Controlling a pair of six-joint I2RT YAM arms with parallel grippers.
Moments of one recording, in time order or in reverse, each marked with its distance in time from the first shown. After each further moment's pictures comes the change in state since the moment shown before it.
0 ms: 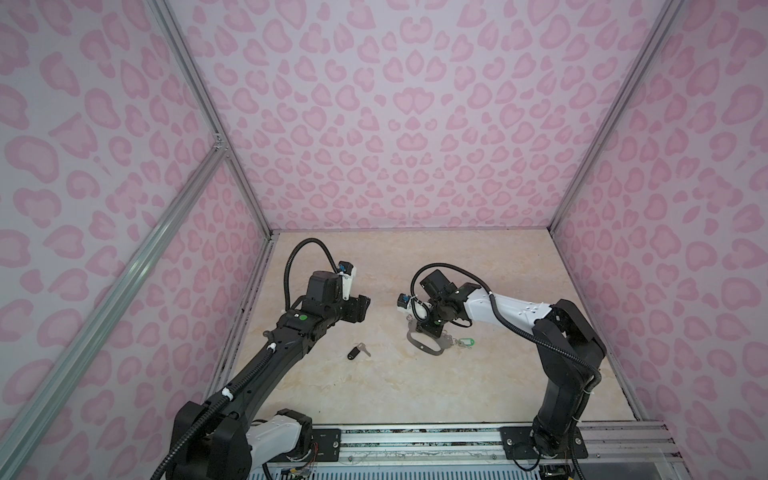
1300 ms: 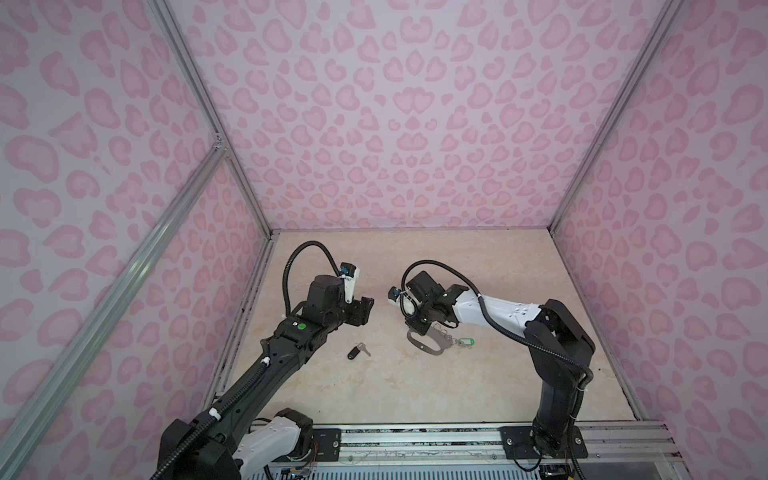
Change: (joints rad) left arm -0.068 -0.069 -0.013 -0.006 -0.031 -0.044; right arm 0.078 0.064 0.082 0.036 0.165 0.192
